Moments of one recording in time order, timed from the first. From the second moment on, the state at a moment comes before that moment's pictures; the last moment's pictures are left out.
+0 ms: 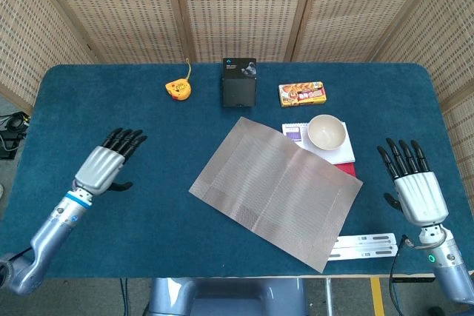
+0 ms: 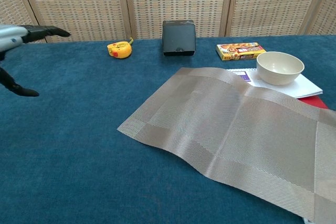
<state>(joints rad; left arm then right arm) -0.56 -1.33 -0.09 -1.39 1.56 1.09 0.00 0.30 -1.26 0.03 -1.32 -1.55 1.54 -0.14</state>
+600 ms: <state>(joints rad) -0.80 -1.63 -0.04 -1.07 1.68 0.91 0.02 0.25 -1.31 0.06 -1.29 -1.53 1.54 -0.06</state>
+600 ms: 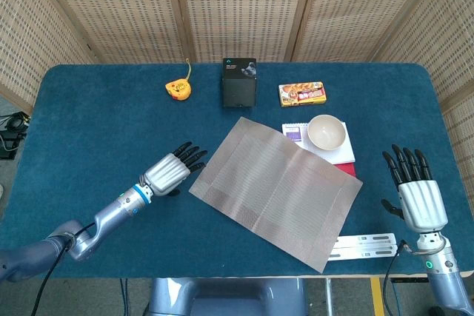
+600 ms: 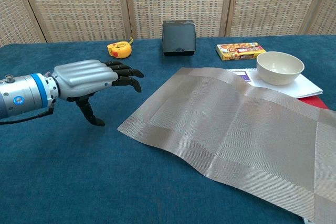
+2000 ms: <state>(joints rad) -0.91 -1.79 0.03 -0.82 1.68 0.89 0.01 0.23 -1.30 0.09 -1.31 -1.56 1.54 -0.03</state>
